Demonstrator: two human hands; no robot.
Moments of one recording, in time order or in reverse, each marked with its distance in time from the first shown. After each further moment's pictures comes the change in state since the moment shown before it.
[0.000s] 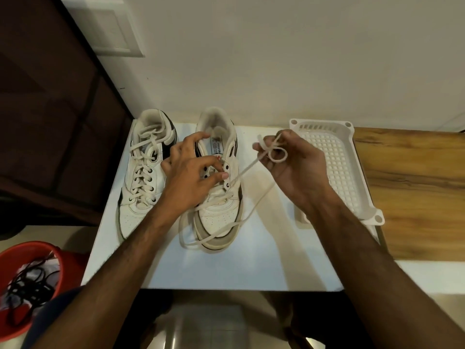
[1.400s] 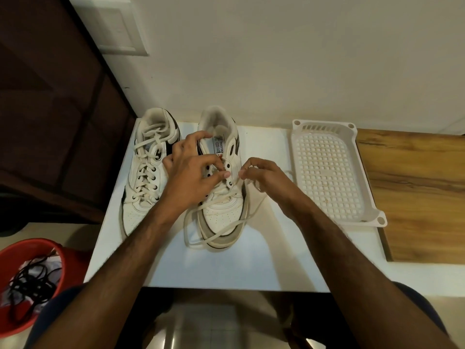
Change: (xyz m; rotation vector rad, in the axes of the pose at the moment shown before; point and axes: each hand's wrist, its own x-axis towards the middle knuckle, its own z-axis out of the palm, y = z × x) left_hand 0.002 0.000 -0.002 0.033 -0.009 0.003; right_hand 0.004 0.035 0.003 -1.010 0.004 0.187
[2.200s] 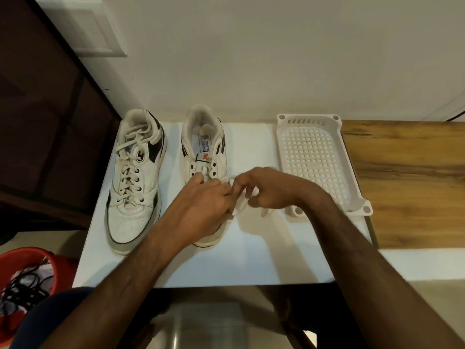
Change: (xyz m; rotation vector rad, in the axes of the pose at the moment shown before) left_hand -0.039 0.037 0.014 0.438 -0.203 0.647; right_hand -0.013 -0.002 -0.036 -0.731 -0.395 -0.176
